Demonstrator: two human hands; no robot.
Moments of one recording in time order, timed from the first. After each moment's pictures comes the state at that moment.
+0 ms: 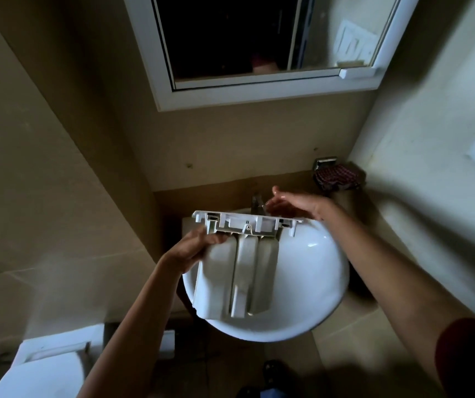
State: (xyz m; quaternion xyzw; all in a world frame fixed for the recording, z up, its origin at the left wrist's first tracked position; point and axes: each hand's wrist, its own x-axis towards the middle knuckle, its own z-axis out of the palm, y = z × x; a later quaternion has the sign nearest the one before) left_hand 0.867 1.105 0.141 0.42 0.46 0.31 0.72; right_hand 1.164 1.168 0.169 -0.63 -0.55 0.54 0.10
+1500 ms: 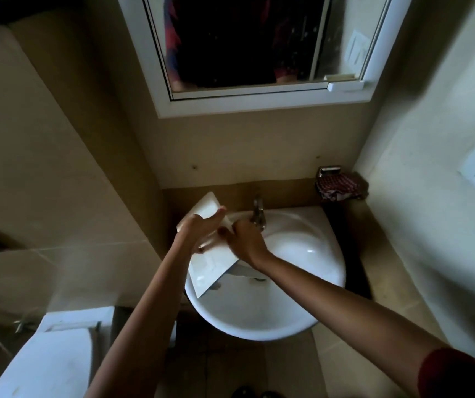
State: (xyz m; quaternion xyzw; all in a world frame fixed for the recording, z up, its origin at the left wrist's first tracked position) left_hand 0.931 1.090 0.221 0.39 0.76 0.20 0.47; right_hand 1.047 1.072 0.185 -0.61 -0.67 0.36 0.23
